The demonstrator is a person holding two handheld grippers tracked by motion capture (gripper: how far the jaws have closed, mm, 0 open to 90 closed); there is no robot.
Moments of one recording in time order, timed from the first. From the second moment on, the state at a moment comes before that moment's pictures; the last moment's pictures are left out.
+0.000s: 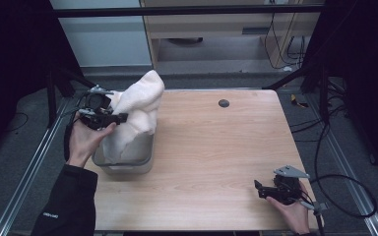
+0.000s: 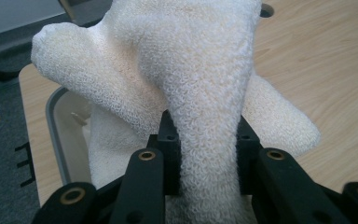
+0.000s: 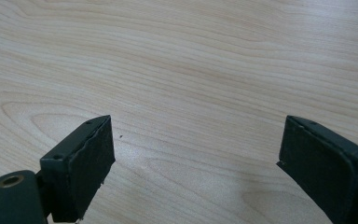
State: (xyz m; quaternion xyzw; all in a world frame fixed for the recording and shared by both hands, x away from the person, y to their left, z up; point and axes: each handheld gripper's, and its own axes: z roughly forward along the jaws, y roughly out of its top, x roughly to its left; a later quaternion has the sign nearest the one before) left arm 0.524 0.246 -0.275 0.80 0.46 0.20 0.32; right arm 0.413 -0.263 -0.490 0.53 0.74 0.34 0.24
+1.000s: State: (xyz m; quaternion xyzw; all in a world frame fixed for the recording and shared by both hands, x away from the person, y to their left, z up) left arm 0.495 0.176 -0.256 0.84 0.38 0.18 0.35; right arm 0.412 -0.265 -0.489 0.53 0.73 0.35 0.24
